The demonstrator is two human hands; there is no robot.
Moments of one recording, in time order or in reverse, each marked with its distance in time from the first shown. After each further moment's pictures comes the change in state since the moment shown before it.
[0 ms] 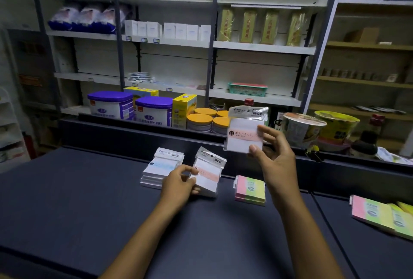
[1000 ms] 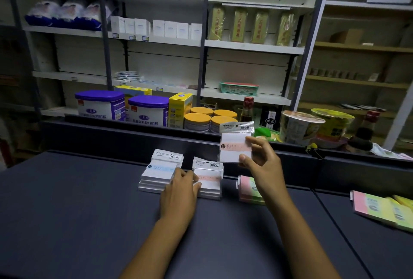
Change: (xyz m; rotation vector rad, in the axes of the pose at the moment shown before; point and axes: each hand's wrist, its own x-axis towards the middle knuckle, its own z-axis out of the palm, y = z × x) left_hand -0.002 -0.012 -0.004 0.792 0.069 0.318; right_hand 0.000 0.045 0.025 -0.087 -0.022 0.136
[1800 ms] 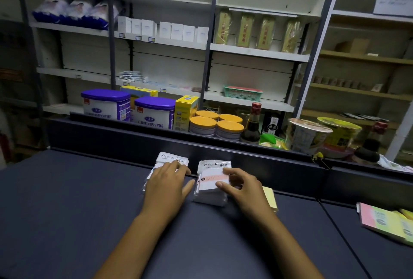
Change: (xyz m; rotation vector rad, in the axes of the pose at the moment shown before) left_hand 0.021 -0.038 -0.029 0.165 0.156 0.250; right_hand -0.007 0.040 0.034 -0.435 -0.215 0.043
